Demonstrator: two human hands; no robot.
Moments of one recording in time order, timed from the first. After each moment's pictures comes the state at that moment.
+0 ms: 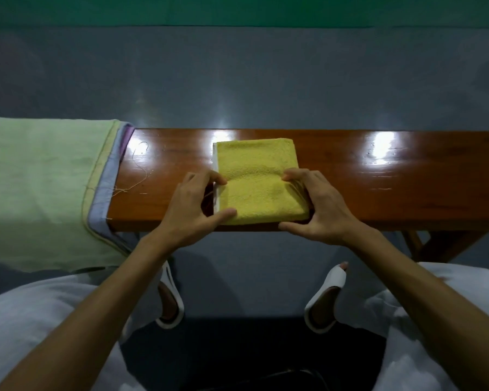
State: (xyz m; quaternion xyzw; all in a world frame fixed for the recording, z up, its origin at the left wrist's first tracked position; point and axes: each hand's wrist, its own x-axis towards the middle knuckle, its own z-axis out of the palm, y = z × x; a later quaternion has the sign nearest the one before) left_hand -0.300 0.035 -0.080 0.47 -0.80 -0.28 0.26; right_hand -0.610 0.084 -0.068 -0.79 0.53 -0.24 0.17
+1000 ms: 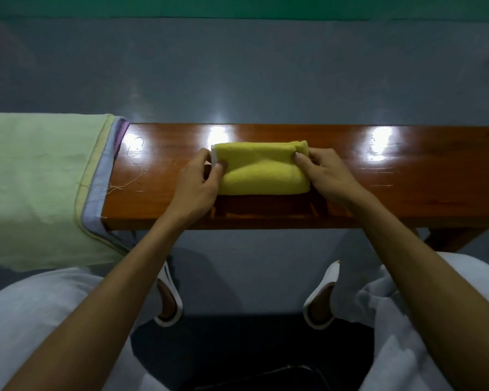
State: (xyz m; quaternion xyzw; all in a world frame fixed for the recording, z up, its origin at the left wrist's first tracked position) left_hand -0.338 0.016 -0.058 0.54 -0.70 -0.34 0.33; right_hand -0.605 0.040 -0.037 -0.62 0.64 -0.31 0.33
